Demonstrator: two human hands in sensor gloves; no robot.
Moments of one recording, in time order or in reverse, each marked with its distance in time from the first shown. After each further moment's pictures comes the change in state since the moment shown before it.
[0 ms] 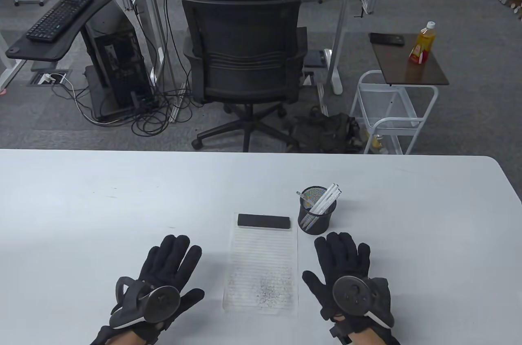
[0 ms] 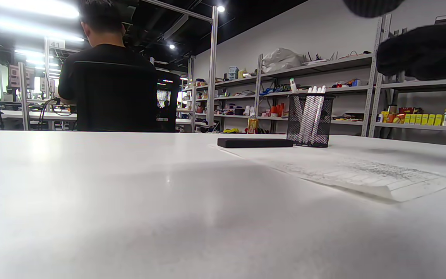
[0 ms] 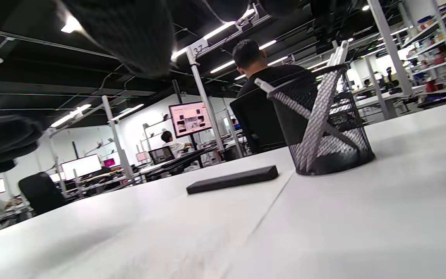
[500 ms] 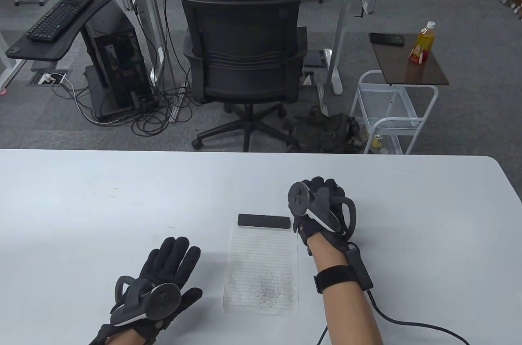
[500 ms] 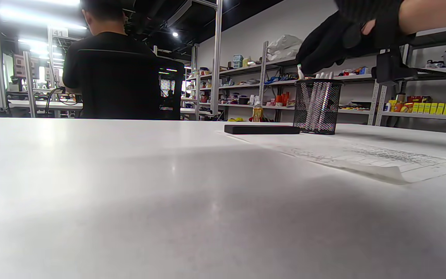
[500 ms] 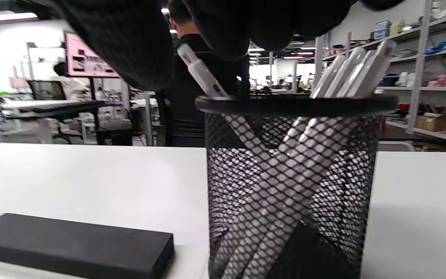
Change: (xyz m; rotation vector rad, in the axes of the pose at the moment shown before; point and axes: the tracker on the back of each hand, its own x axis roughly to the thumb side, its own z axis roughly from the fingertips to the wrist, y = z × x) left_hand -0.004 -0.005 -0.001 -0.045 0.019 -0.006; right_hand 0.011 0.034 -0.166 0.144 0.277 0.407
